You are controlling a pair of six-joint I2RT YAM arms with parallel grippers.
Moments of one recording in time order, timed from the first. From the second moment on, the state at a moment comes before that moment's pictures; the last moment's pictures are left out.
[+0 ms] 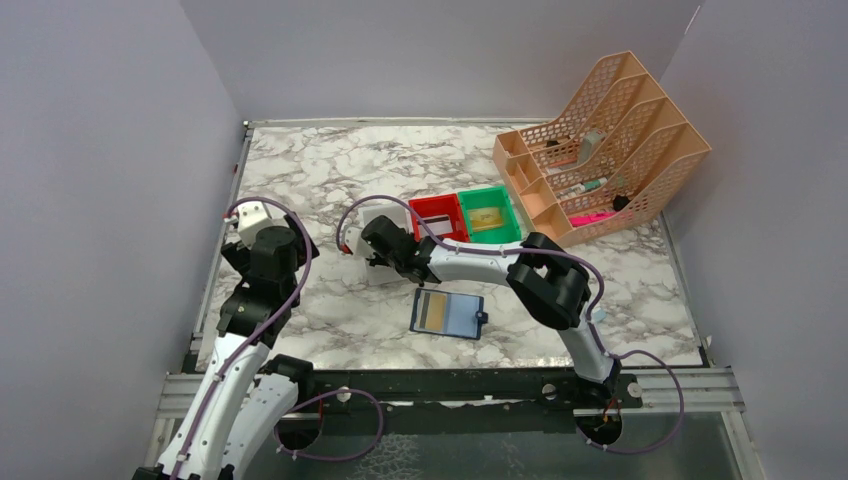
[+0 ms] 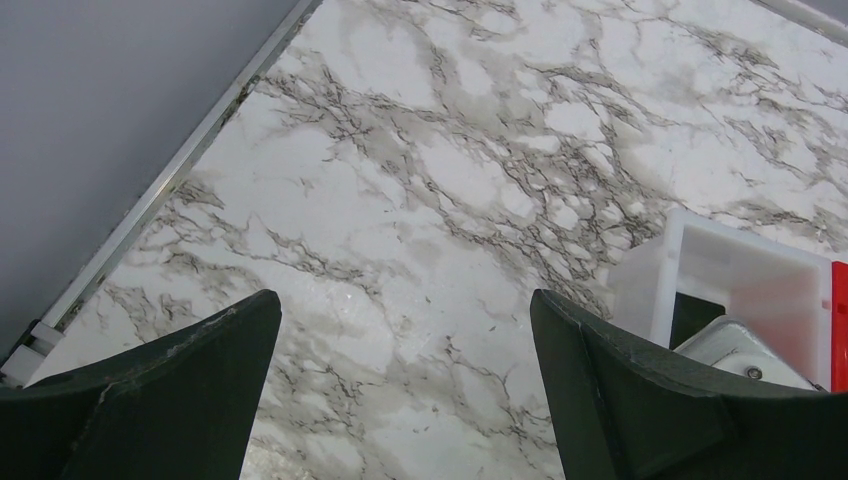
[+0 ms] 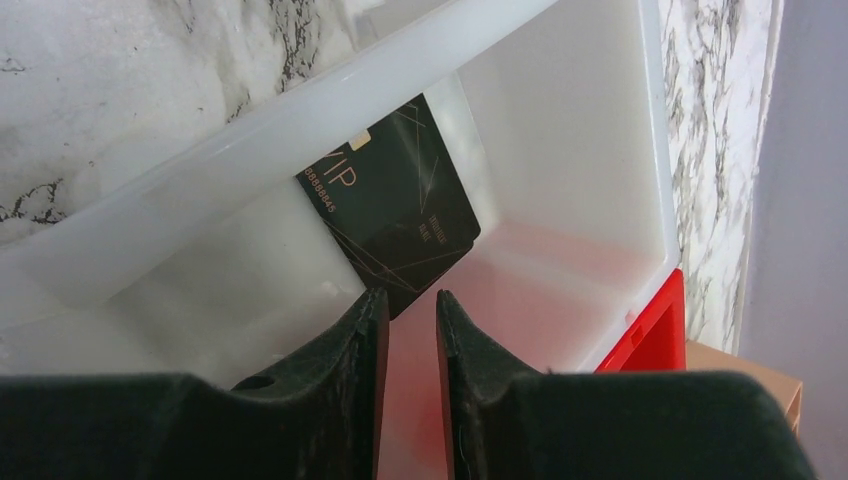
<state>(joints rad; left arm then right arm) -0.26 0.63 0.69 -0.54 -0.61 -0.43 1.05 2.14 1.50 -0.14 0.41 -0.61</state>
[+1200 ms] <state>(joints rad) -0.25 0.75 0.65 -0.38 0.09 -0.29 1.04 1.38 0.69 -0.08 0.15 0.69</state>
